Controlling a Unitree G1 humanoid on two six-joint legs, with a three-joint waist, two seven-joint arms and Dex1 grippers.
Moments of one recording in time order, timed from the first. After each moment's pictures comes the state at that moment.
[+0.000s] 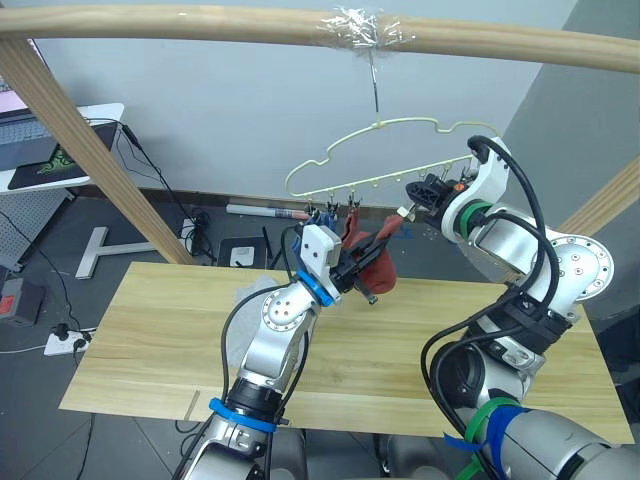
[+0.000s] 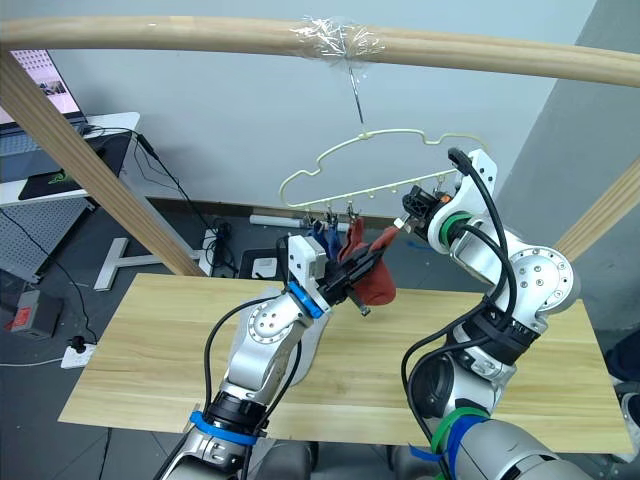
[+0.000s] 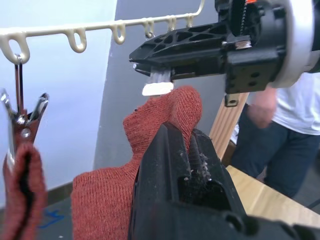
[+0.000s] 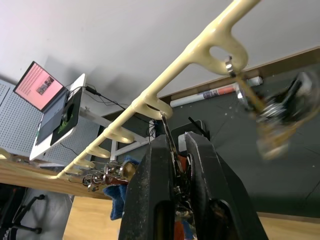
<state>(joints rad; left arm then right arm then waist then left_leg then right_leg) -0.37 0.04 -0.21 0.08 -0.09 -0.13 -0.56 -0.94 0.14 -0.73 -0.35 0.57 1.60 -0.17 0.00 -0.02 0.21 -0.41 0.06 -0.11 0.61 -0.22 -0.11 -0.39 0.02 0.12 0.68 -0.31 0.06</state>
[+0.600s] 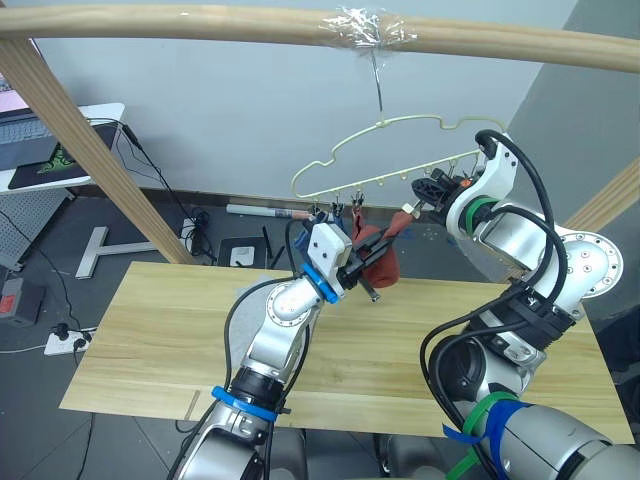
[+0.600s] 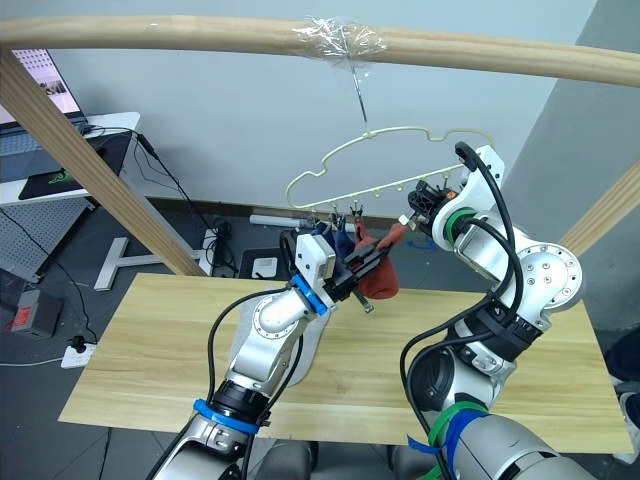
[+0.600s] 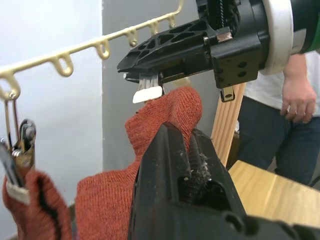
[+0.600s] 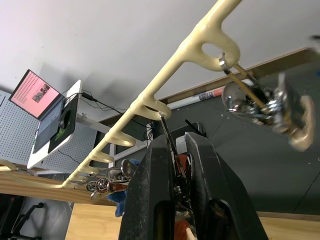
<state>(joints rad) -0.43 0.06 -0.24 0.17 -0.02 -0.27 -0.56 -0.97 0.14 -0.77 -0.35 0.59 1.61 -0.23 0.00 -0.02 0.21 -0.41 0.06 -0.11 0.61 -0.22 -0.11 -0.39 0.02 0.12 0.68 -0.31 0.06</state>
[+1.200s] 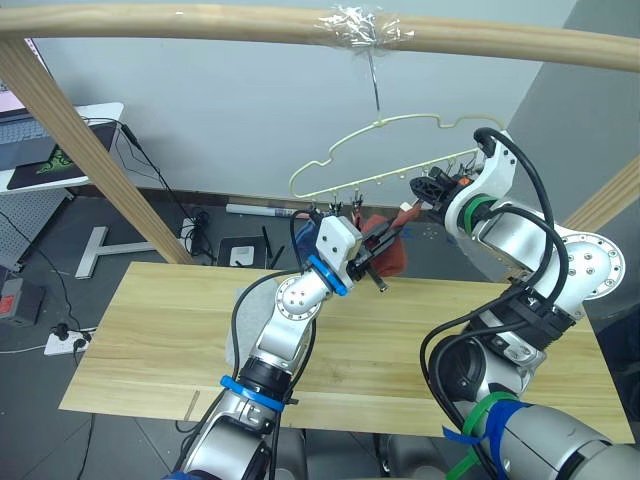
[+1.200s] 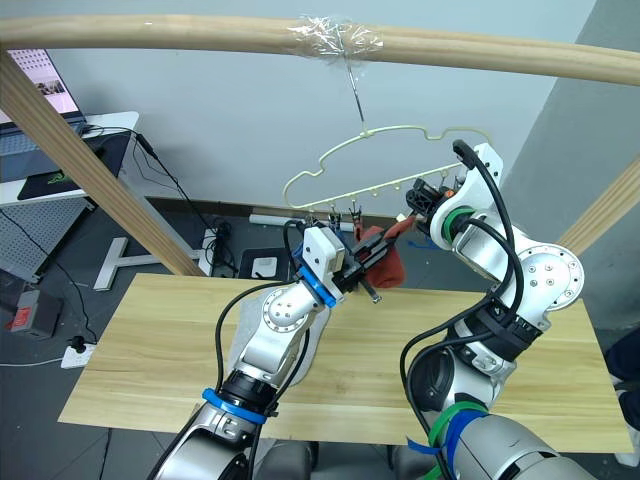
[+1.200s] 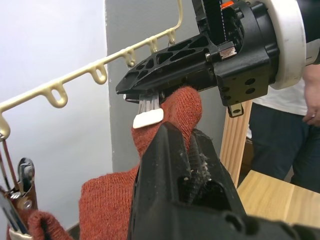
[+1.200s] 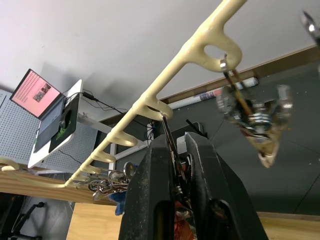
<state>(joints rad) -0.48 0.04 -0.25 0.22 0.02 -0.31 -0.50 -0.97 0.14 -0.77 -0.35 0.69 1.61 -0.31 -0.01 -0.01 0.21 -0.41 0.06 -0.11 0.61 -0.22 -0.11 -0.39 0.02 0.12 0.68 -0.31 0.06</state>
